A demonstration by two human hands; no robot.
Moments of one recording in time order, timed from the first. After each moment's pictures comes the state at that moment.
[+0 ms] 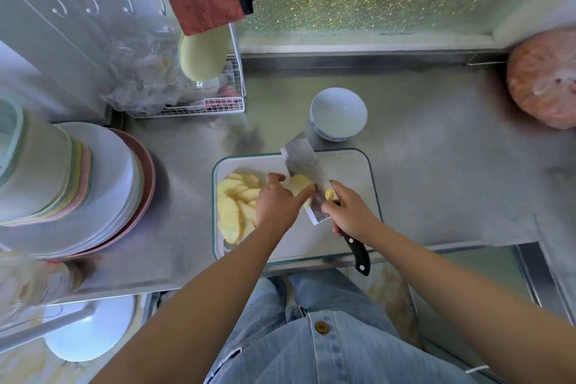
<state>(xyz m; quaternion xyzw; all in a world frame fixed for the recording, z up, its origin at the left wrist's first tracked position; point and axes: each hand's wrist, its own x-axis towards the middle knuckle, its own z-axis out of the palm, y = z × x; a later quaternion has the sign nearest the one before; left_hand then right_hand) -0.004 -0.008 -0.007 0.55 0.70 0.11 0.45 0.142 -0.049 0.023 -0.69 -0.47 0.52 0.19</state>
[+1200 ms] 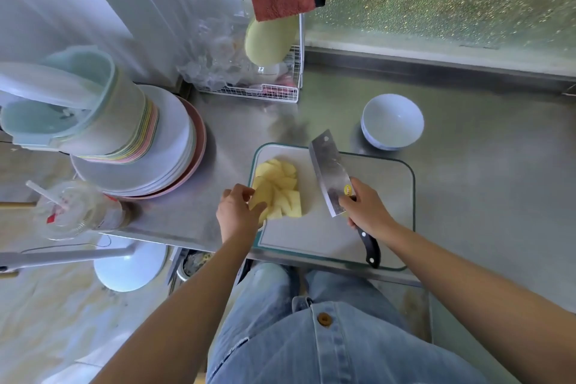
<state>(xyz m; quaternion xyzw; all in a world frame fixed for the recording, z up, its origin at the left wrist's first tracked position) -0.104 -0.053 -0.027 0.44 0.83 0.17 0.29 0.134 -0.019 -0.003 -0.67 -0.51 0.52 0.12</state>
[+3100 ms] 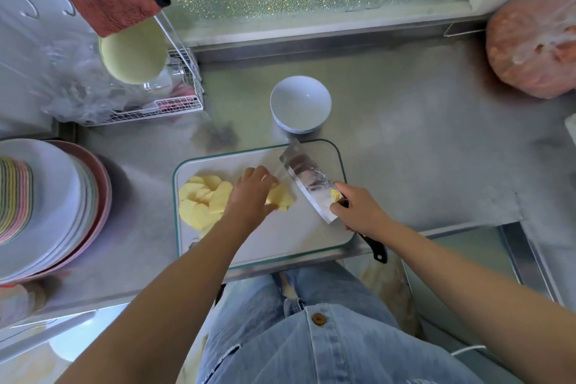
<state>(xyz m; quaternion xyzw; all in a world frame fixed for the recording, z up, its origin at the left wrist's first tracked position) 0.008 0.010 -0.037 0.84 0.48 -0.06 0.23 0.231 -0.066 -0.006 -0.70 -0.50 0.48 0.17</state>
